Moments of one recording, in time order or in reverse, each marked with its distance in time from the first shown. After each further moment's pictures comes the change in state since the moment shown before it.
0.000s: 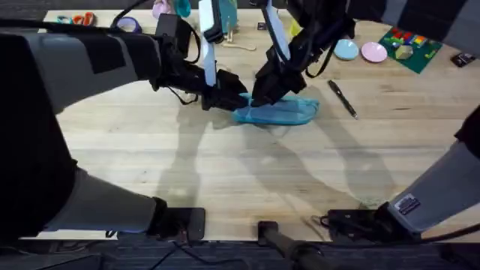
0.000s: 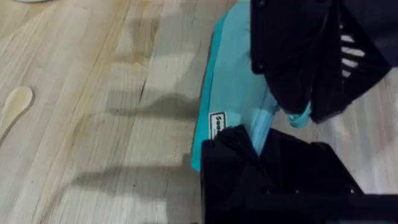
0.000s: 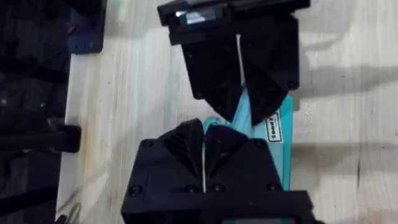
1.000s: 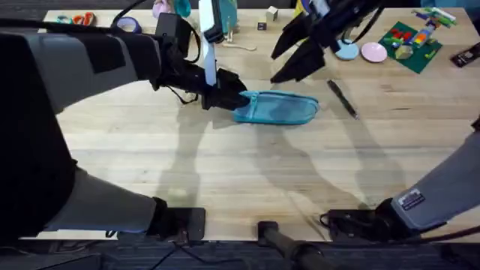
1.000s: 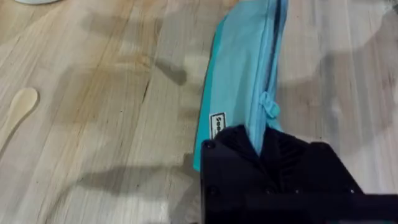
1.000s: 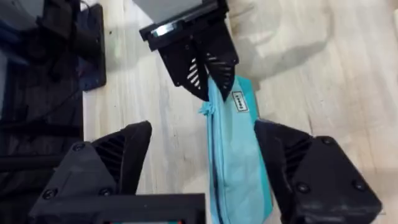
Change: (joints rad) left arm 0.000 0.000 0.000 0.011 -0.005 0.000; right arm -0.183 -0.012 0.209 -0.188 -0.071 0.078
